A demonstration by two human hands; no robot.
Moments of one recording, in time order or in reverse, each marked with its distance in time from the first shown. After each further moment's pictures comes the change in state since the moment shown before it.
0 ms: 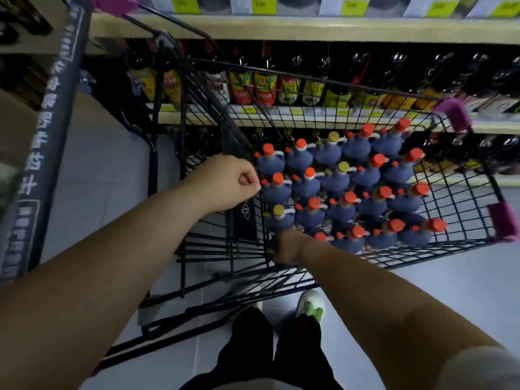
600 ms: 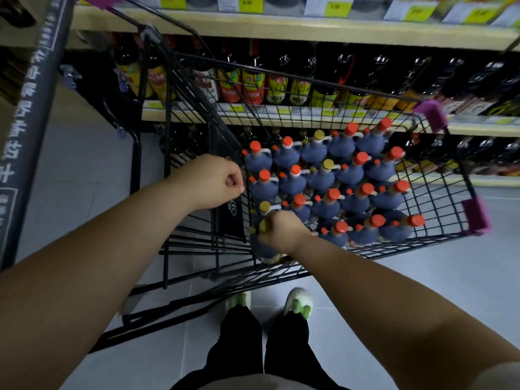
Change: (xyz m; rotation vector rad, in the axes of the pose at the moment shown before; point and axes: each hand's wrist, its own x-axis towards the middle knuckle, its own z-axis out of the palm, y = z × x) left_hand 0.001 -0.002 0.007 0.101 -0.083 -0.007; right_hand -0.042 -0.003 -0.029 0.190 0.285 -0.100
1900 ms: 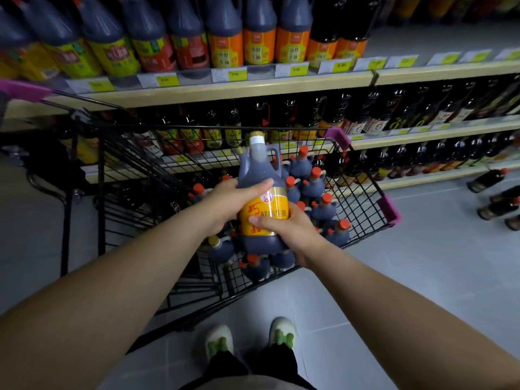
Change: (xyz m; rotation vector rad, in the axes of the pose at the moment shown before) left_hand 0.033 0.152 0.034 -0.982 -0.094 -0.065; right_hand -0.119 0.048 -0.104 1.264 0.352 0.024
